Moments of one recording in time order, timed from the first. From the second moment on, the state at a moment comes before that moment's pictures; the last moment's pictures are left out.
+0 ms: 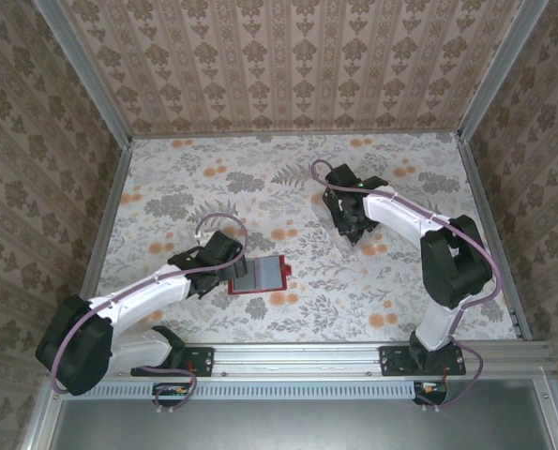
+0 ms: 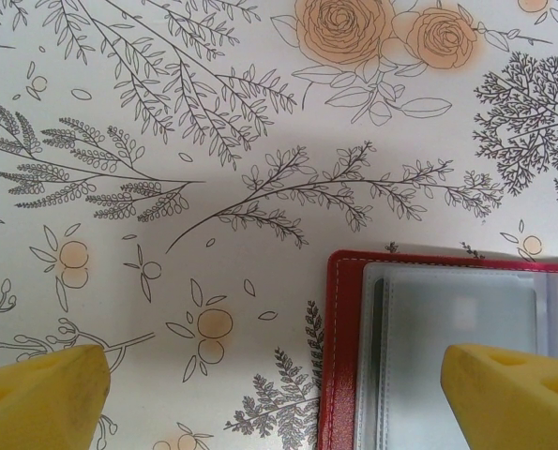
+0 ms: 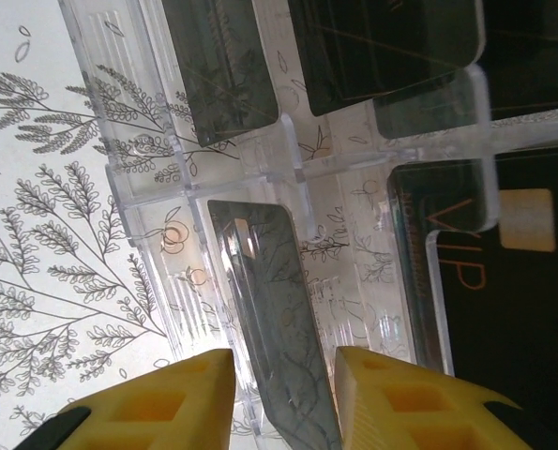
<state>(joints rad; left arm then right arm) -0.71 1.18 0.57 -0.50 -0.34 -0.74 0.44 1.78 1.30 -0.85 0.21 0.19</state>
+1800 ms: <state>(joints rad) -0.71 1.17 0.58 -0.52 -0.34 -0.72 0.86 1.55 1.14 -0.44 -0.05 0.67</state>
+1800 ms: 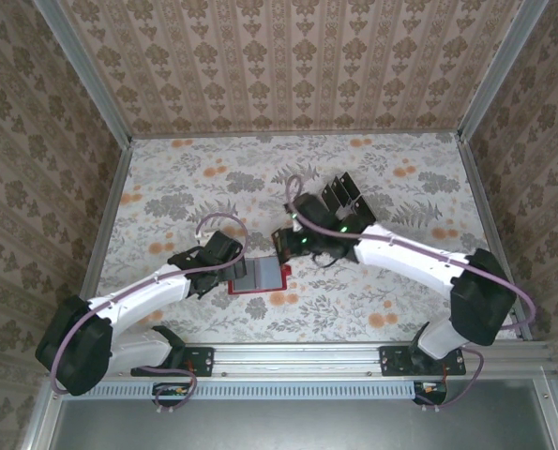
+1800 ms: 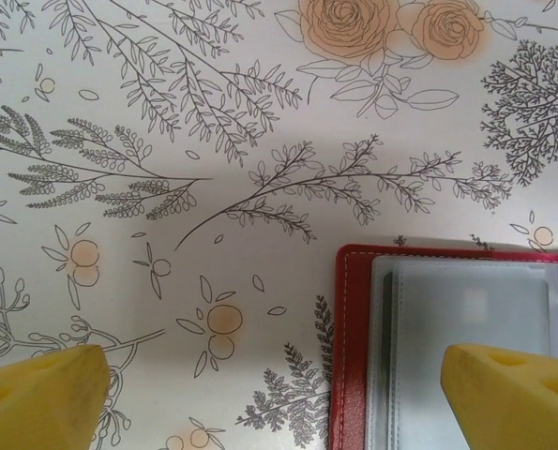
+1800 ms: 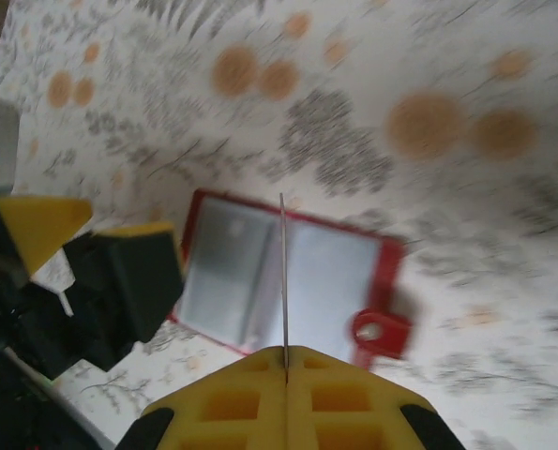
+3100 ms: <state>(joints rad) -0.73 1.15 0.55 -0.50 -0.33 -0.71 0.97 1.75 1.01 -0.24 0.25 0.91</state>
